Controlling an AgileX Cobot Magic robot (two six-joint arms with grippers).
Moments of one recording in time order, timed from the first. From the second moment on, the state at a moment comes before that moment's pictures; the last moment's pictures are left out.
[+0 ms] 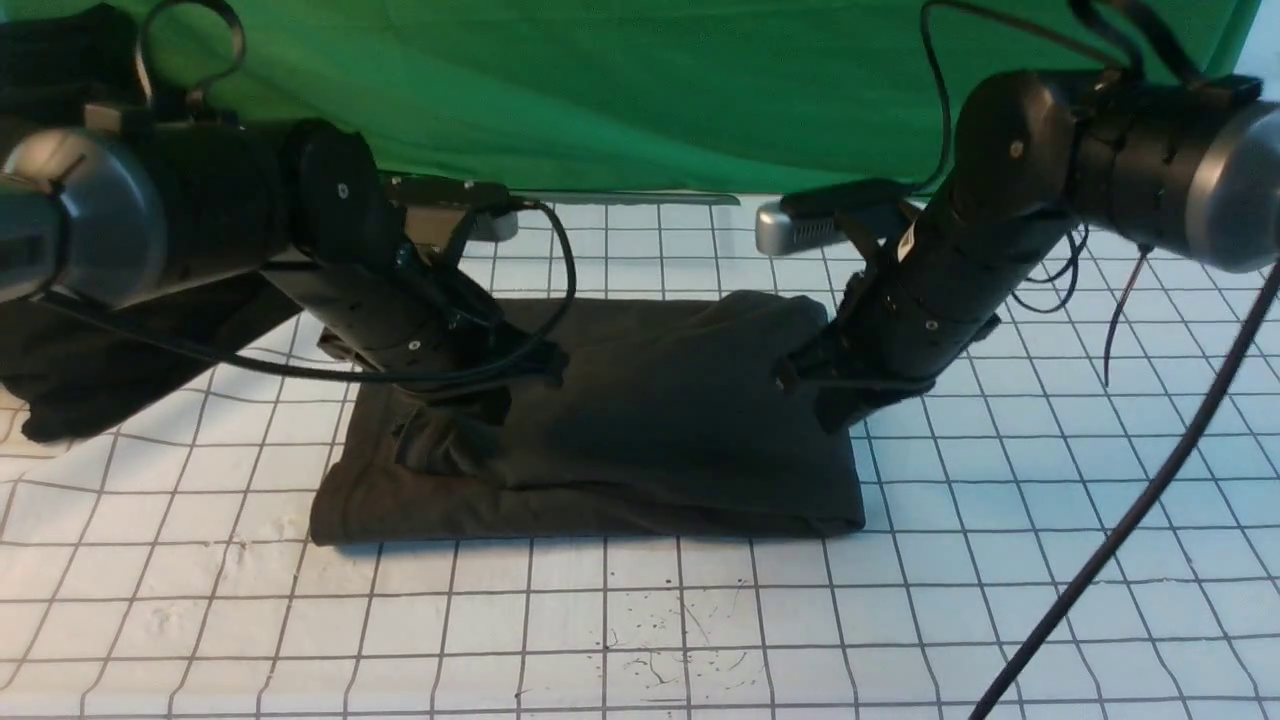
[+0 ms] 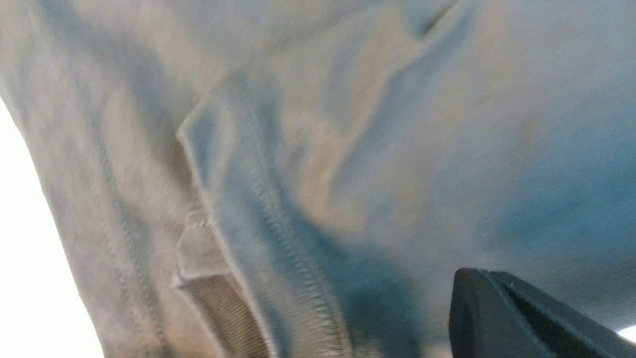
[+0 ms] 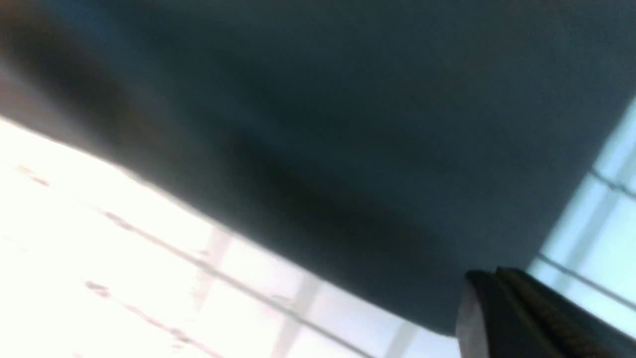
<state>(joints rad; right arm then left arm) 0.46 1.91 -1.52 0.28 0.92 -0.12 -0.33 1.79 -1.28 -0.19 0.67 0.05</state>
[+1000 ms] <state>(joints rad) 0.34 2.02 -1.85 0.32 0.98 -0.16 -0.28 1.64 -1.08 -0.15 0.57 -0.05</state>
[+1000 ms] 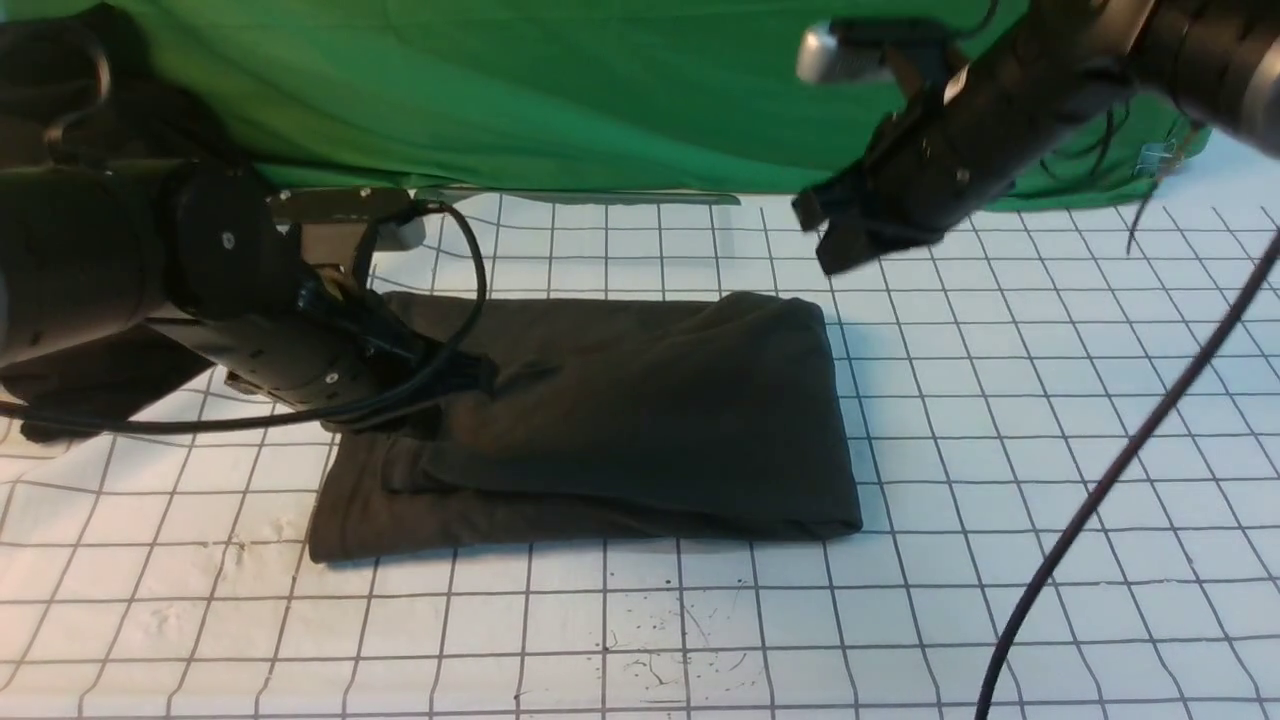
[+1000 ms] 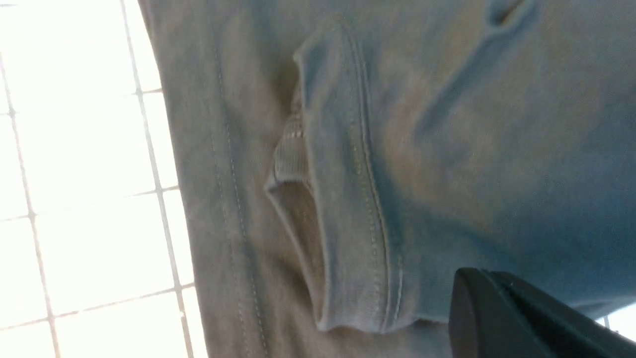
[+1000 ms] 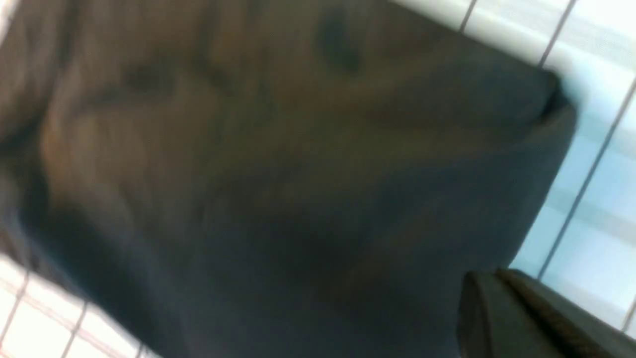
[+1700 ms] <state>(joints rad) 0.34 2.40 -2.08 0.34 0.98 -0.15 -0.28 1.76 -1.02 -0.15 0.48 -0.07</state>
